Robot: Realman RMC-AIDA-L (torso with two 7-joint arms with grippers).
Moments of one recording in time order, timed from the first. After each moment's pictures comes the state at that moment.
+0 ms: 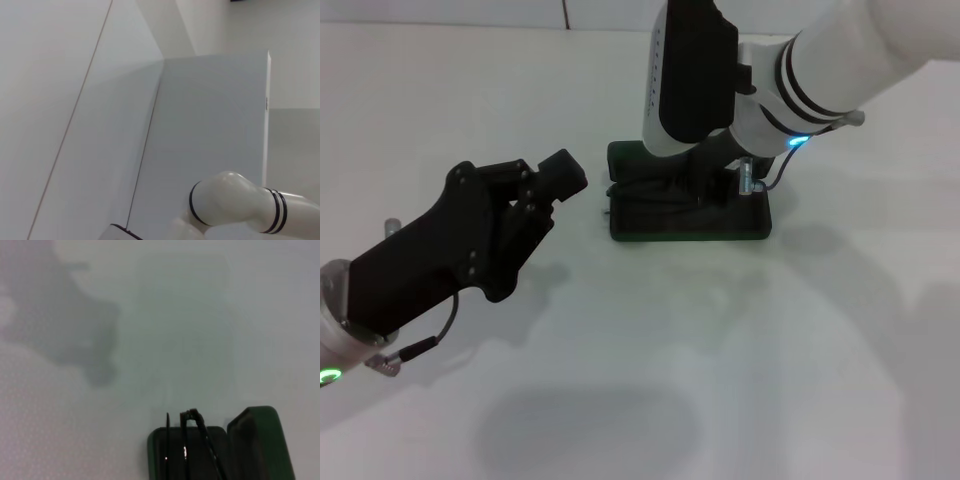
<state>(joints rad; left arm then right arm) -0.34 -2.04 1.29 0.22 0.93 1.97 -0.88 1.09 2.03 -1.94 -0.90 -2.34 -0.96 2.27</state>
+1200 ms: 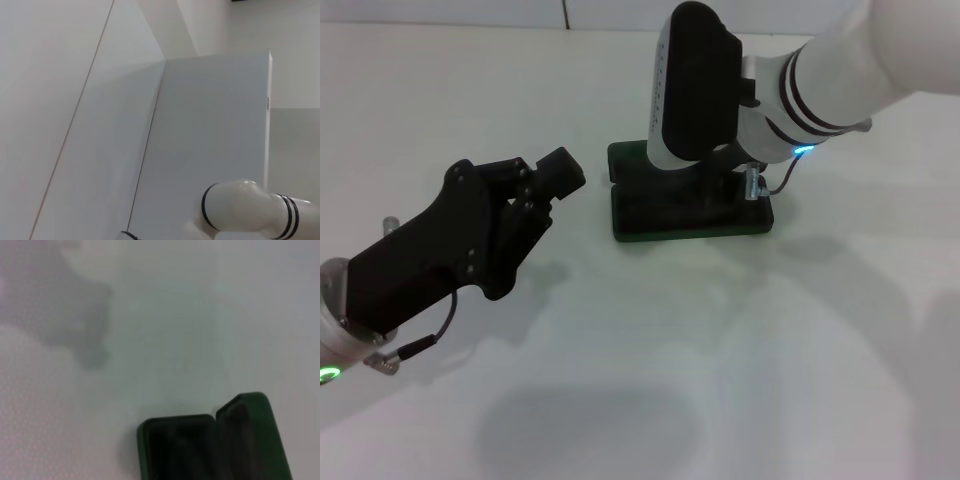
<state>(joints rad) -0.34 -2.03 1.29 0.22 0.93 1.97 -0.88 1.03 2.03 -1.98 -0.98 -2.44 -0.95 2.34</state>
